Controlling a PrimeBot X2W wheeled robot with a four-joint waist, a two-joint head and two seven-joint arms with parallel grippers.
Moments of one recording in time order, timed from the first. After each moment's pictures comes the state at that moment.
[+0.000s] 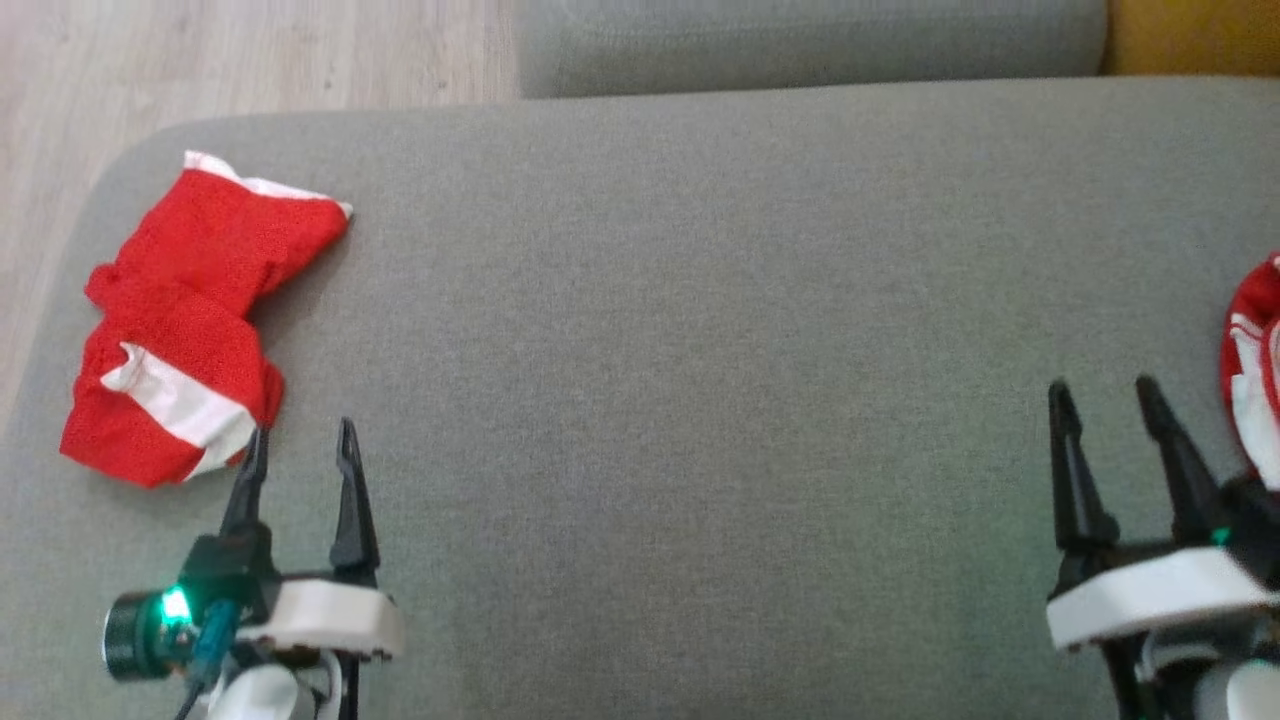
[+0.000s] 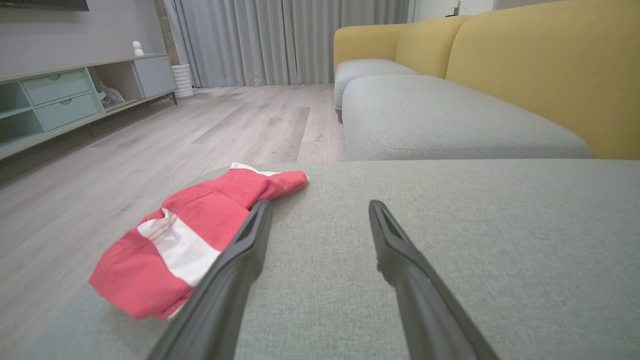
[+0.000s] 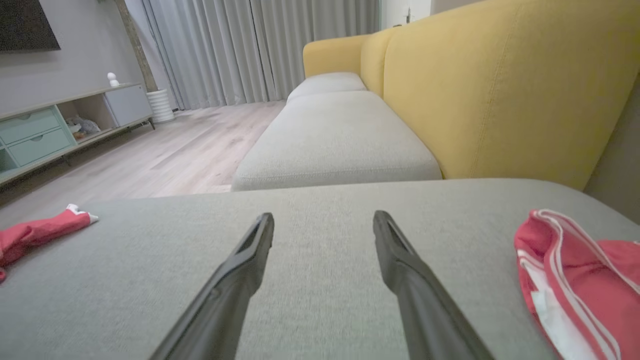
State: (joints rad) left arm -0.11 0.34 -0.43 0.17 -0.47 0.36 -0.20; right arm 0.10 -0.05 -0.07 -0.15 0.17 0.13 0.05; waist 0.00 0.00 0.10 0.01
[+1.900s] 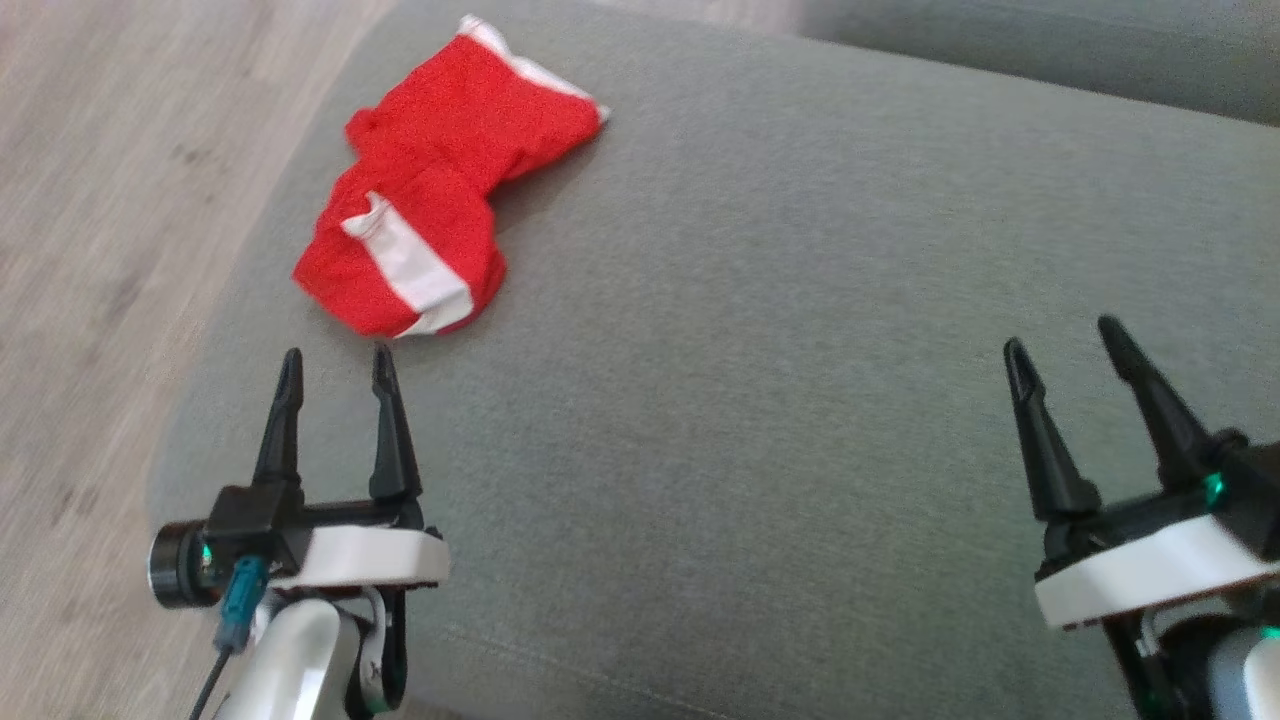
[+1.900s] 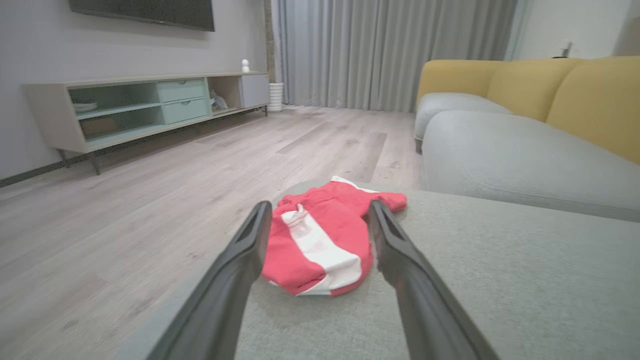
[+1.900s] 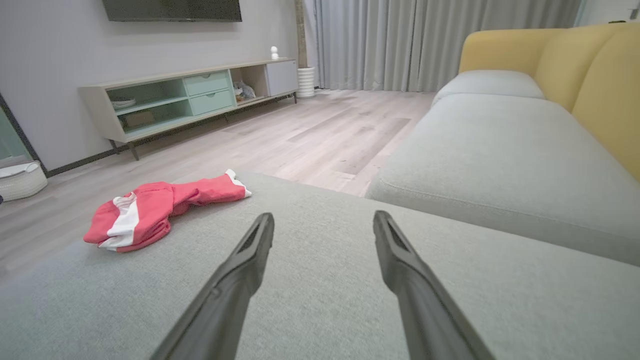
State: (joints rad) left arm -0.18 0.19 -0.34 0.20 -0.36 0.26 -0.25; right arm 0.09 -0.14 0.04 -0.32 0.17 0.13 0.15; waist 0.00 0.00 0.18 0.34
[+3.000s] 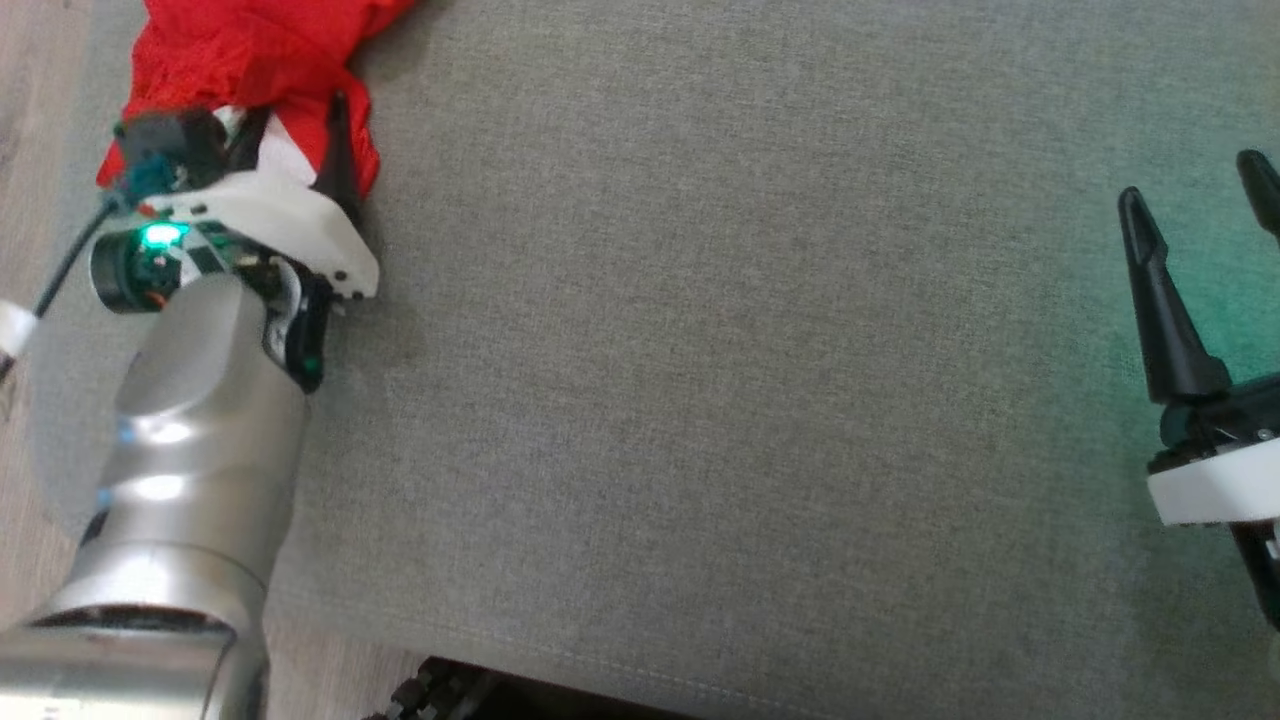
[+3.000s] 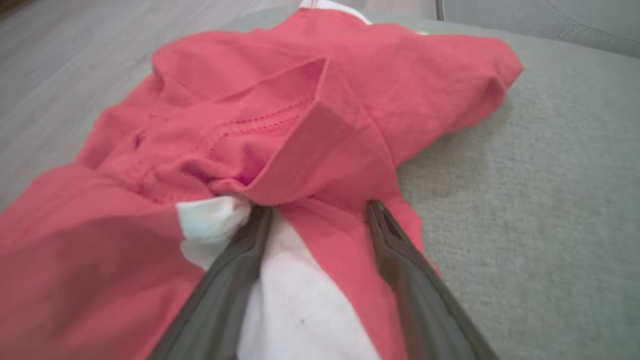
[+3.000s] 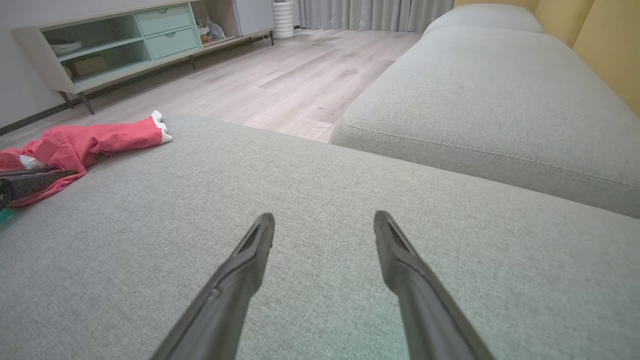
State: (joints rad) left arm -0.95 0.11 -0.15 1.09 -0.35 -0.09 -0.06; right arm -0.08 -0.31 -0.02 -0.46 0.21 0.13 0.28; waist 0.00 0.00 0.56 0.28
